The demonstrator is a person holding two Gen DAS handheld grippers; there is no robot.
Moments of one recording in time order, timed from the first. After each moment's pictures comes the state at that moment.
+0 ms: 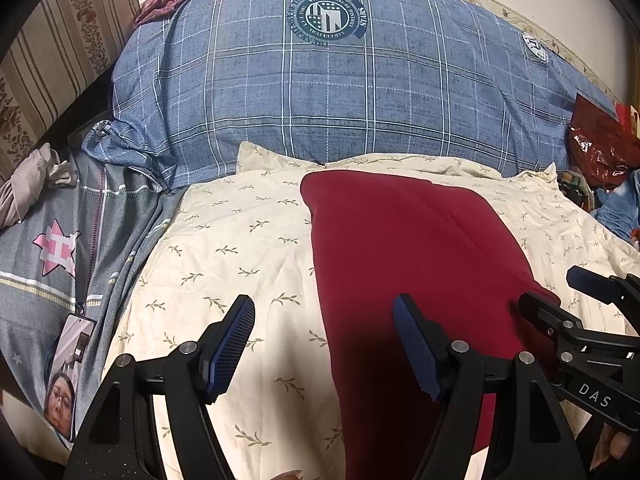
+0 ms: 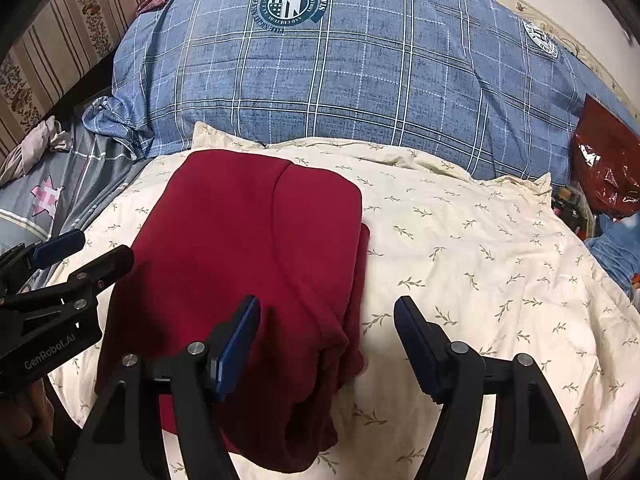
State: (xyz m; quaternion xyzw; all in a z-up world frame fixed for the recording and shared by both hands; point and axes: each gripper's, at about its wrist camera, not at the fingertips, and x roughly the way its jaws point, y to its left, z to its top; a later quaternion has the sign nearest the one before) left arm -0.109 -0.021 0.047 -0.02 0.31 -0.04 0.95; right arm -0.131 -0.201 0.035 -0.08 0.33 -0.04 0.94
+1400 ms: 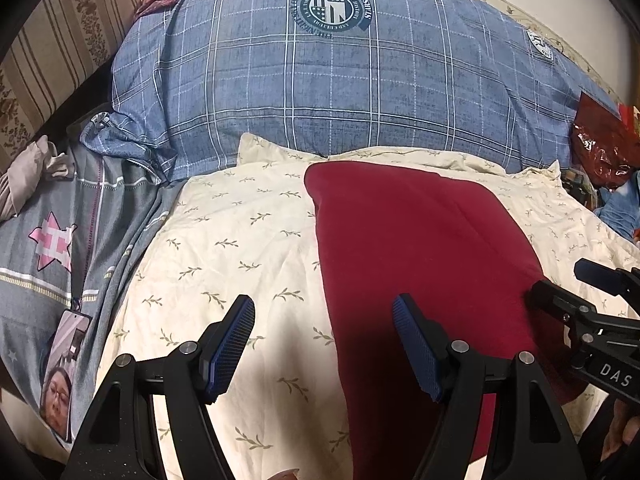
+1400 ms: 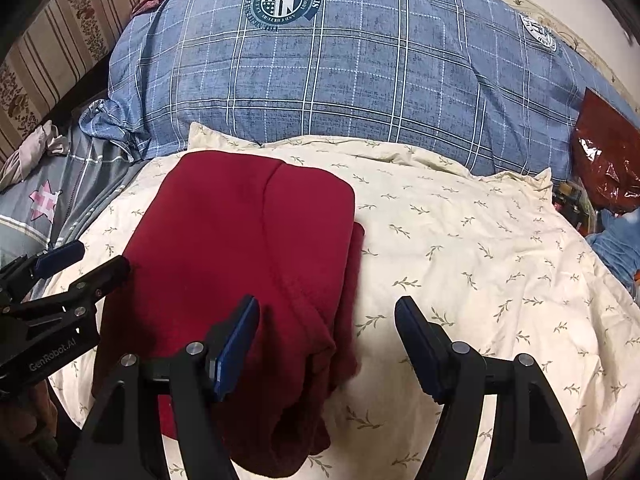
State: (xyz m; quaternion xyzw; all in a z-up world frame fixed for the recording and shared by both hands) left arm -0.098 -0.018 0.041 -0.02 0.32 -0.04 0.95; right arm -0.128 -0.208 0.037 -0.06 0.33 -0.03 0.94
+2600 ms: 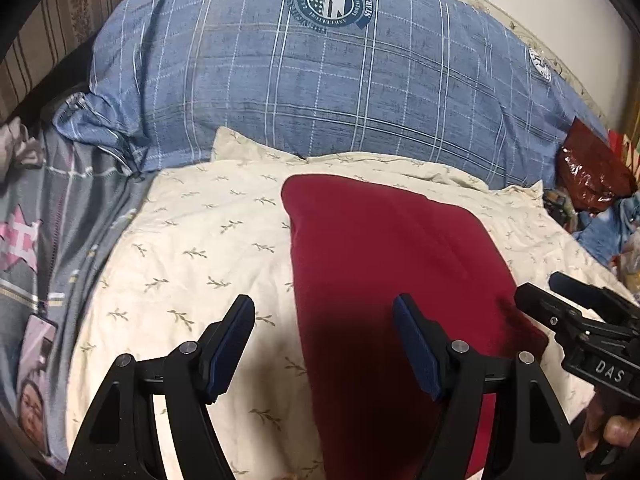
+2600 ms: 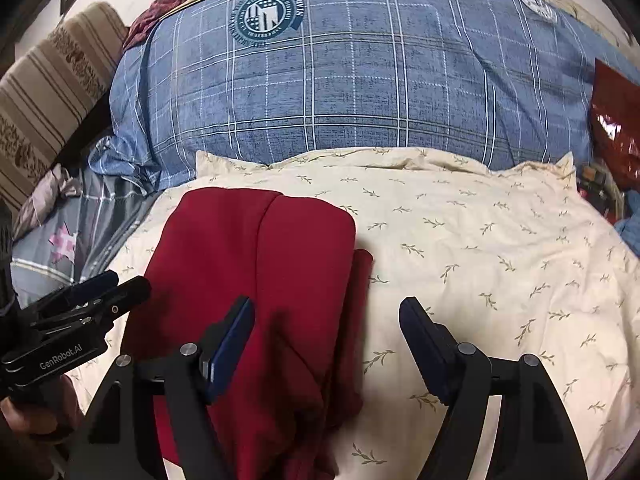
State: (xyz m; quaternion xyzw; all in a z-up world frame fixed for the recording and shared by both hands) left arm -0.064 -0.011 0.048 -0.07 0.33 -0.08 0.94; right arm -0.106 -0.229 0.052 0.00 0.33 0.00 0.95
